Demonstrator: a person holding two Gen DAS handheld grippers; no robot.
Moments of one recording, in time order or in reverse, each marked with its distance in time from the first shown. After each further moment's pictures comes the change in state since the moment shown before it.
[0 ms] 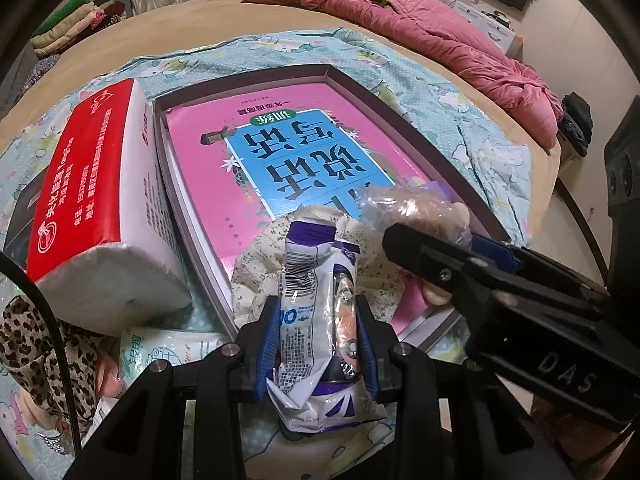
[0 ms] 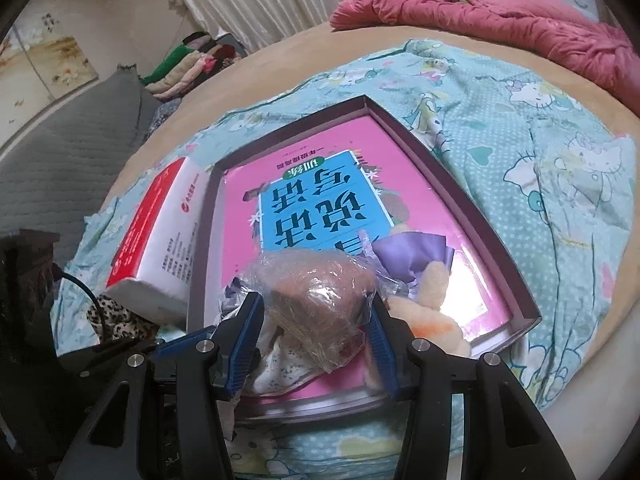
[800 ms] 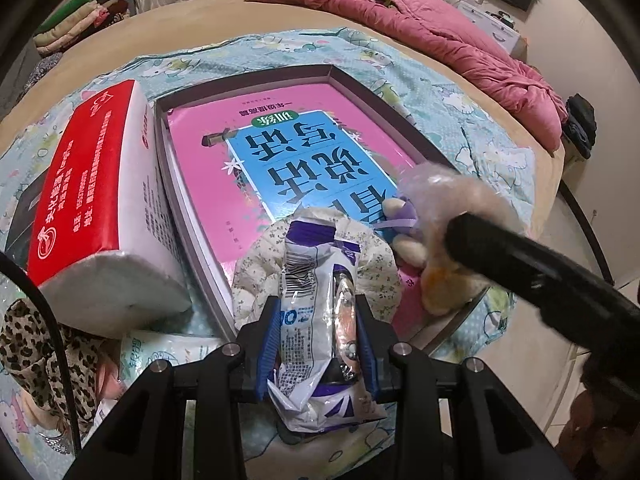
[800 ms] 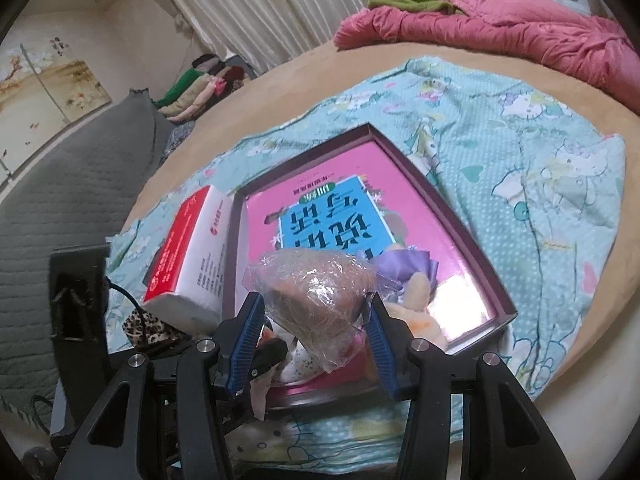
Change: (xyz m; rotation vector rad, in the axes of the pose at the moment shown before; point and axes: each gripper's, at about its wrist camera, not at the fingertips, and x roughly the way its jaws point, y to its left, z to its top) left arm 0.002 -0.001 0.005 -0.011 0.005 0.013; right arm -0.036 -0.002 0.001 0.033 -0.049 0.064
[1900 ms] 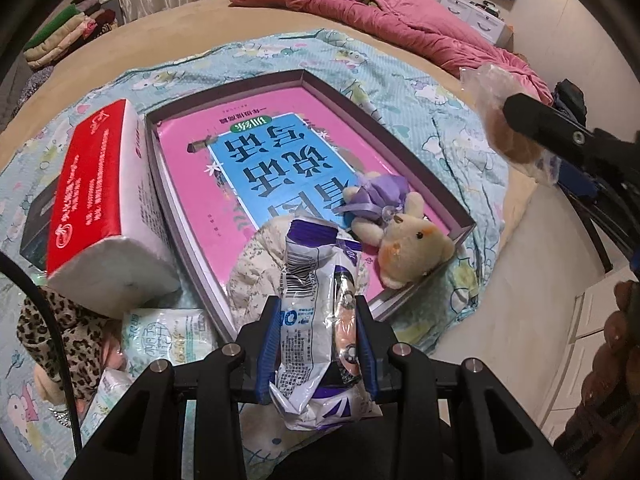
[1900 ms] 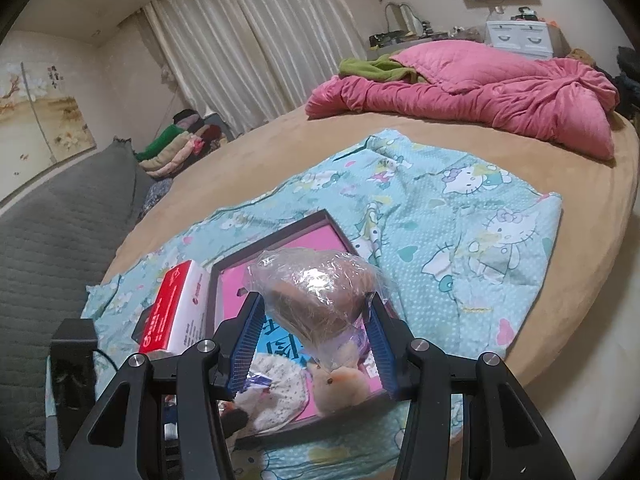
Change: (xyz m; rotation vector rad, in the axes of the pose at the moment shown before) left arm -0.026 -0.024 -0.010 0.048 0.016 -0.002; right arm -0.074 -0.013 0.019 0.007 -0.251 -0.110
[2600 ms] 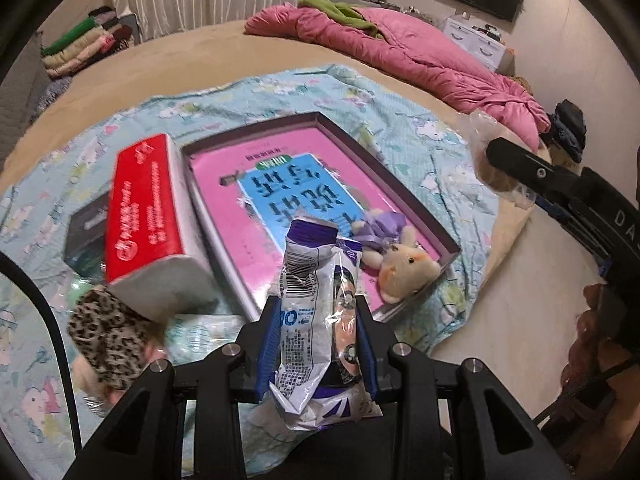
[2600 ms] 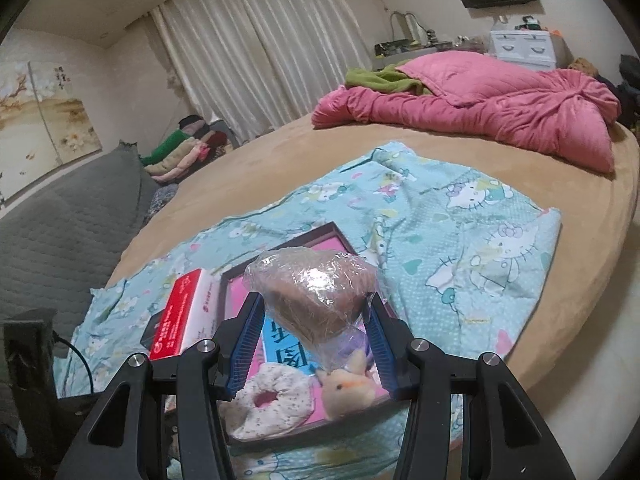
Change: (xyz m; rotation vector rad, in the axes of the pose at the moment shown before) left arm -0.052 0.008 -0.002 -0.022 -0.098 0.010; right arm -0.015 0.005 0.008 -0.007 -0.033 0.003
